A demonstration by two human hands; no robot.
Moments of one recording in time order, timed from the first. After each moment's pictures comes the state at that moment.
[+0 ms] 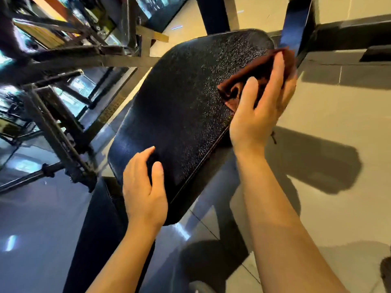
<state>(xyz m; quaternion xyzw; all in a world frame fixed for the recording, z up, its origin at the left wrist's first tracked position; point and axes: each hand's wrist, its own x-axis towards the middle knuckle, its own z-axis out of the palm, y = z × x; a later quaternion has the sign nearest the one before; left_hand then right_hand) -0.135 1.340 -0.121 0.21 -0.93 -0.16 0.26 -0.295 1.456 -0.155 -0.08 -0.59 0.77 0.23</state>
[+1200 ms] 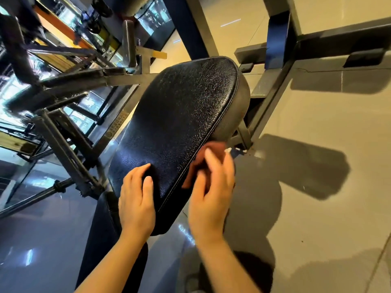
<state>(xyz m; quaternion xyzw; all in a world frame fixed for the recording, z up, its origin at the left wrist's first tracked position) -0.139 1.339 -0.121 0.22 -0.95 -0.09 0.21 -0.180 1.445 -0.178 -0.05 -0.59 0.78 0.17</state>
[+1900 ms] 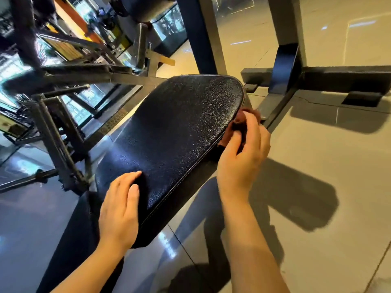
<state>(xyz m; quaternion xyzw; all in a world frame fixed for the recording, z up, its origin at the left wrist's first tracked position) -0.138 1.344 -0.121 0.23 -0.94 -0.12 0.24 -0.293 1.487 -0.170 -0.07 -0.63 0.75 0.22</state>
